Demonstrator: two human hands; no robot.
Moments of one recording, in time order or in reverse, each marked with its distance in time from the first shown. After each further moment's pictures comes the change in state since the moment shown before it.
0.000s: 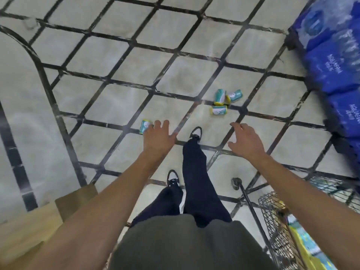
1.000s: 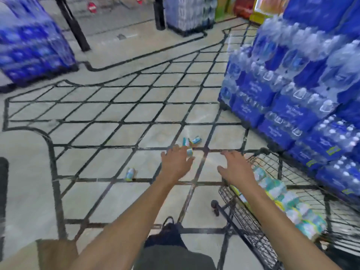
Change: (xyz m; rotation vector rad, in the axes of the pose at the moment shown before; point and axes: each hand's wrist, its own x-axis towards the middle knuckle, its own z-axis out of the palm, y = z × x) left_hand -0.379 0.223 0.042 0.093 0.351 0.342; right_hand -0.446 0.148 0.034 0.259 0.444 0.058
